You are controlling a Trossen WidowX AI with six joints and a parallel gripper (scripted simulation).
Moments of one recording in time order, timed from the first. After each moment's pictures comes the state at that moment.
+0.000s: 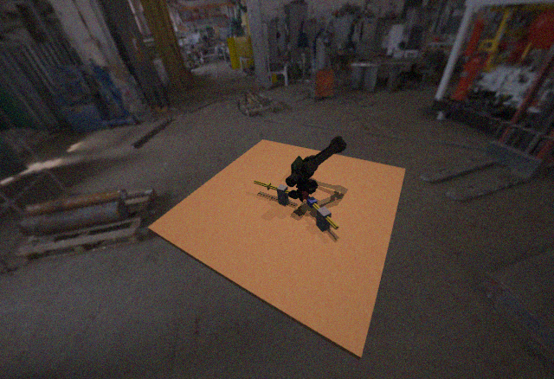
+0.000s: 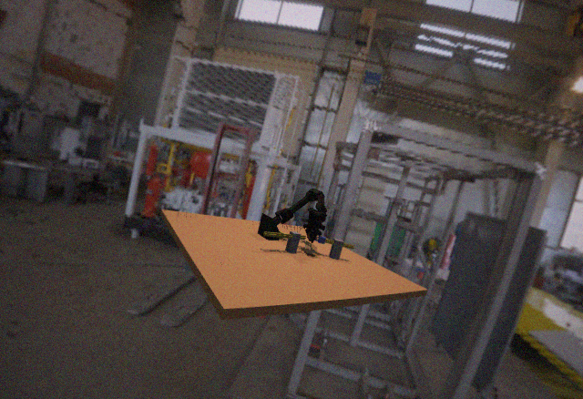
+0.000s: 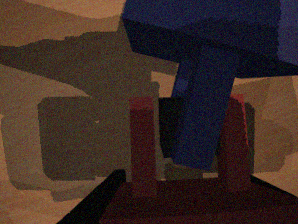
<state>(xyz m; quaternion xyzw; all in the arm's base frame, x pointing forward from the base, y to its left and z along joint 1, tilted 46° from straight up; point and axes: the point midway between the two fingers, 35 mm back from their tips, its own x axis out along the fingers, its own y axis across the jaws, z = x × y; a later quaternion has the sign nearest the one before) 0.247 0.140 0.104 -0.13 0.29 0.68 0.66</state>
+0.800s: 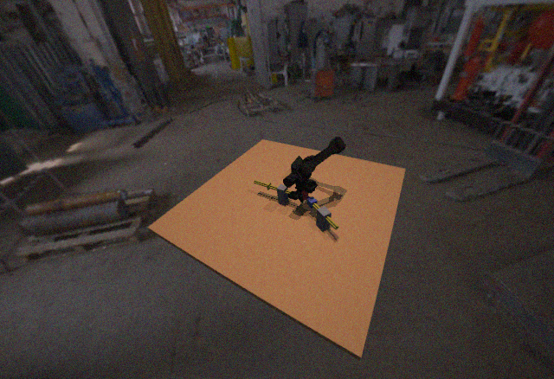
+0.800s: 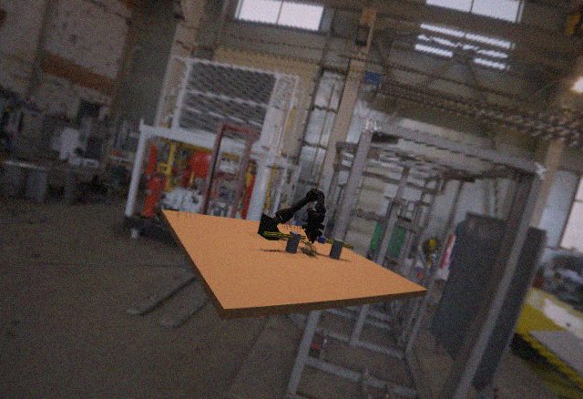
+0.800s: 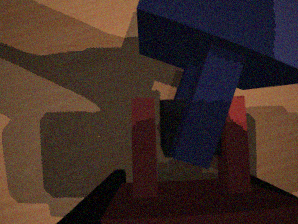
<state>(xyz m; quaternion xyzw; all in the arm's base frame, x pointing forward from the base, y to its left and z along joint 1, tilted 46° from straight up) 0.250 0.142 0.101 -0.13 0.24 0.70 0.66</state>
